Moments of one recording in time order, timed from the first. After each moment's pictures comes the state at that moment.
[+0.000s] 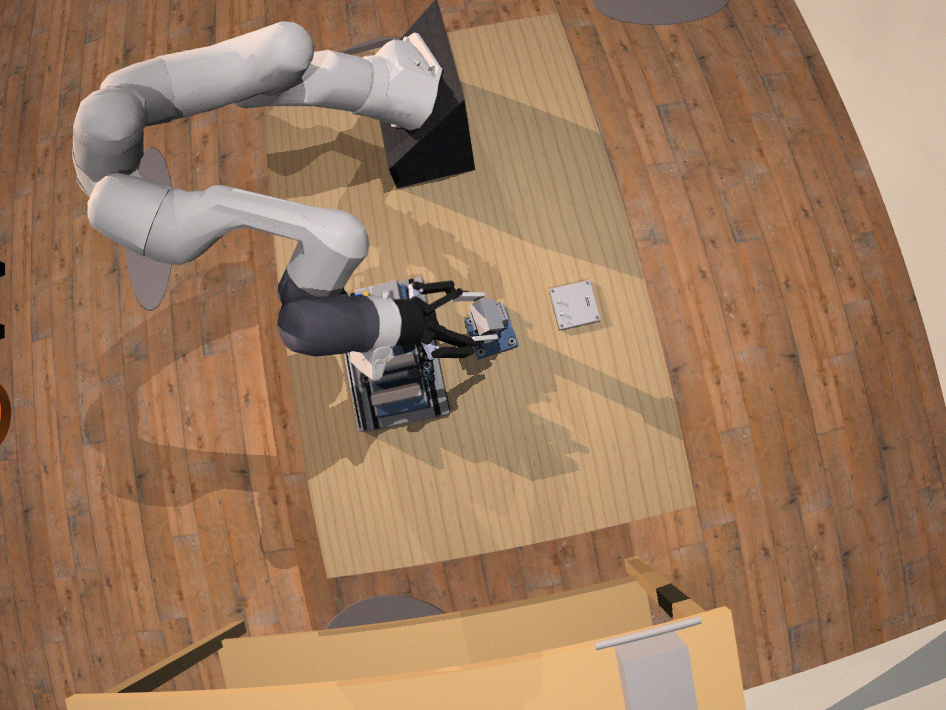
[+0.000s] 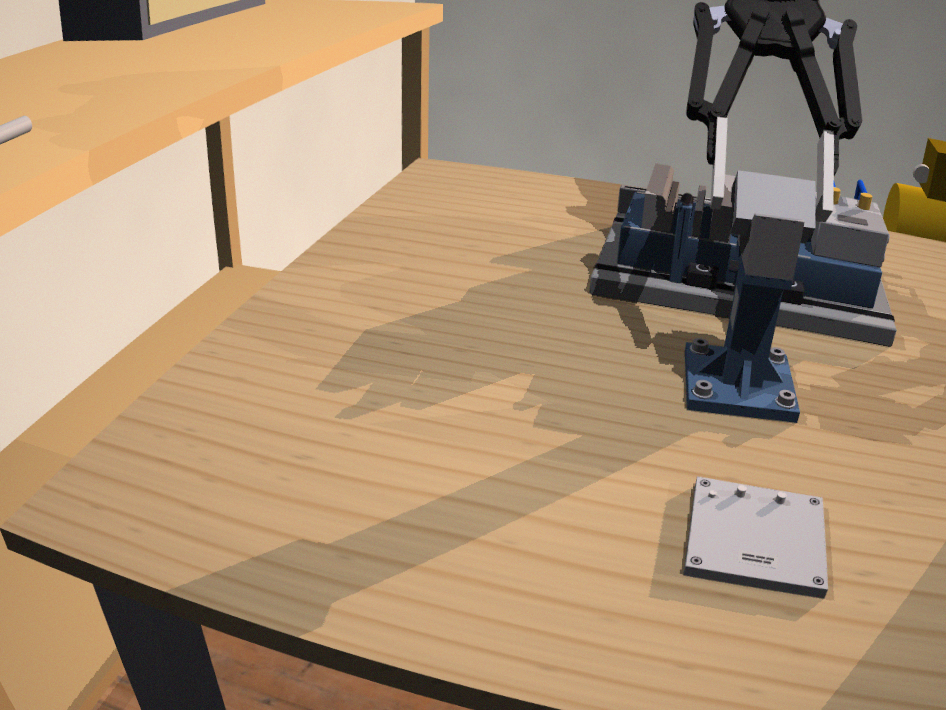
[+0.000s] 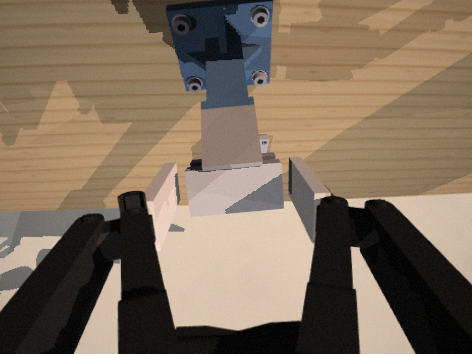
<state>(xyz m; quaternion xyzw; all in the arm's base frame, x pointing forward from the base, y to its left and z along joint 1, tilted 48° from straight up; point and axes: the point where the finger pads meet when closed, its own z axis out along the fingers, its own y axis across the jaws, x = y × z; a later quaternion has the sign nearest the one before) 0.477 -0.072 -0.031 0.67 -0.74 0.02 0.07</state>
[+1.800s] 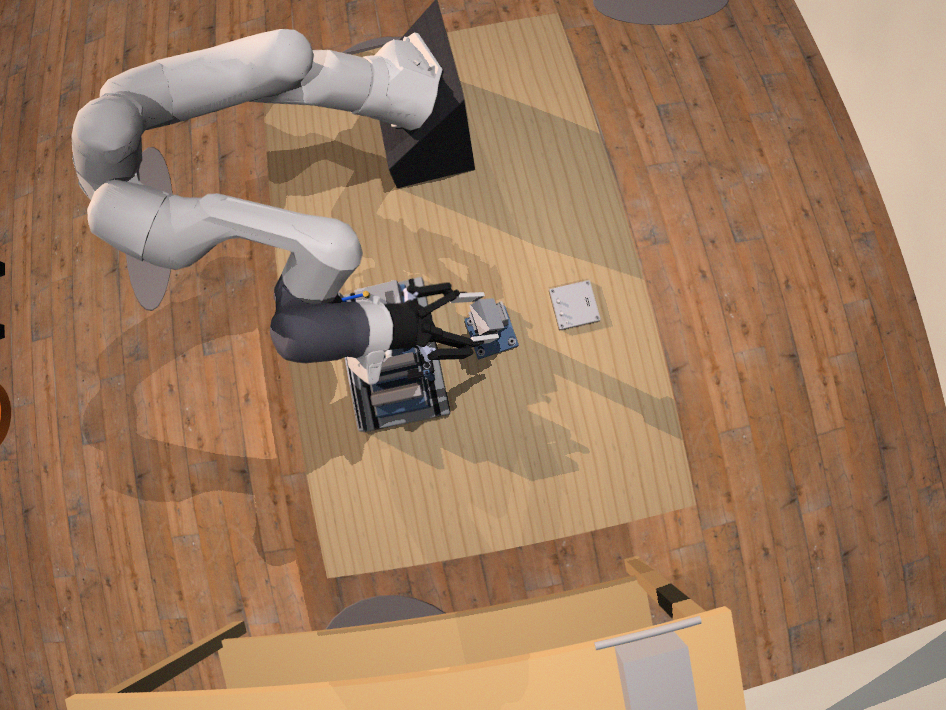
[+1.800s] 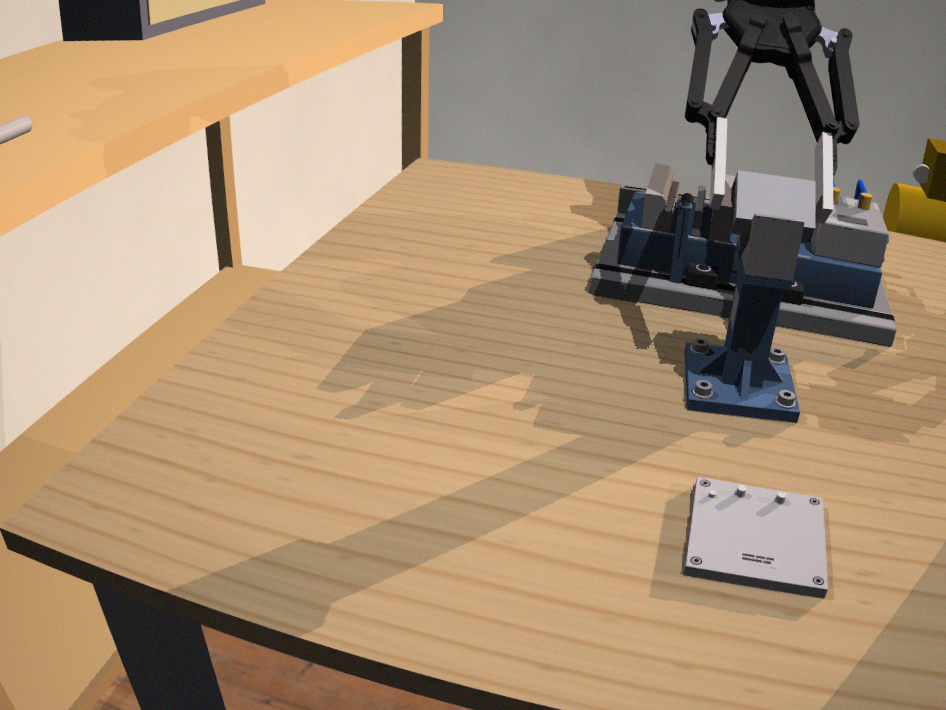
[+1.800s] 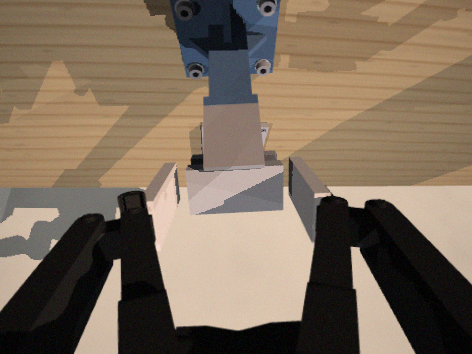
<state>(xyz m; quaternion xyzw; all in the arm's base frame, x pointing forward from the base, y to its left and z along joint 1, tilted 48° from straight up) 0.478 -0.072 -0.031 0.68 -0.73 -0.01 0.04</state>
